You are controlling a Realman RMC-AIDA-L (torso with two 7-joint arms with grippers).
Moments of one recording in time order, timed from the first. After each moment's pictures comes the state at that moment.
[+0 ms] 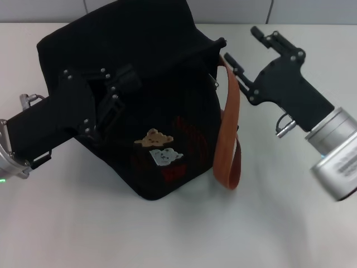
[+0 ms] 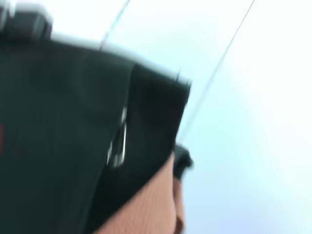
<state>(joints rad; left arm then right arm) -0.45 -2.07 0.60 0.29 1.60 1.93 -0.78 0.53 2.04 0.48 0.31 -2.43 -1.33 -0.20</state>
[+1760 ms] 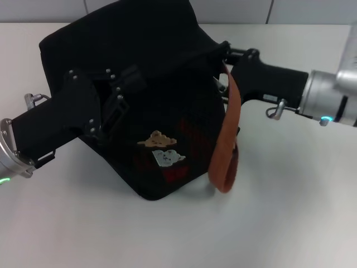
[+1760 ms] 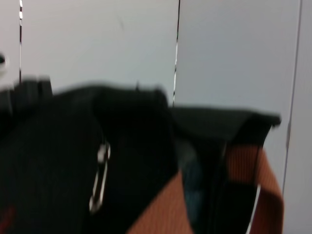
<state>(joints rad) -0.46 -2.07 0.61 0.29 1.60 1.91 -0.77 0.85 2.05 0.21 -0.12 -2.59 -1.38 0.71</state>
